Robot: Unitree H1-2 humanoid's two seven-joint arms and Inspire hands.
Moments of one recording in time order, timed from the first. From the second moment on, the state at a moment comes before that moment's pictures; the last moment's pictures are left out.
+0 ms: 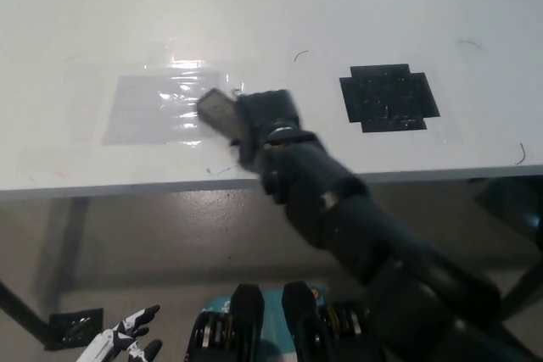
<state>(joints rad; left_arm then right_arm) 0.18 0.35 -0.06 -0.01 0.01 -0.22 -0.26 -1.20 0.23 0.72 1.37 -0.67 0.21 -0.06</state>
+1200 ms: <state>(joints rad) 0.19 0.35 -0.06 -0.01 0.01 -0.22 -0.26 -0.98 -0.55 0.59 1.27 -0.65 0.14 -0.03</state>
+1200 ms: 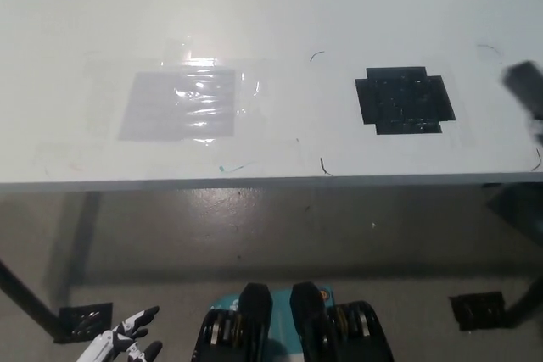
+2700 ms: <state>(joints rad) 0.18 0.35 -0.06 -0.01 0.02 -0.22 -0.26 -1.05 -0.18 0.58 1.10 -0.67 0.29 0.08</state>
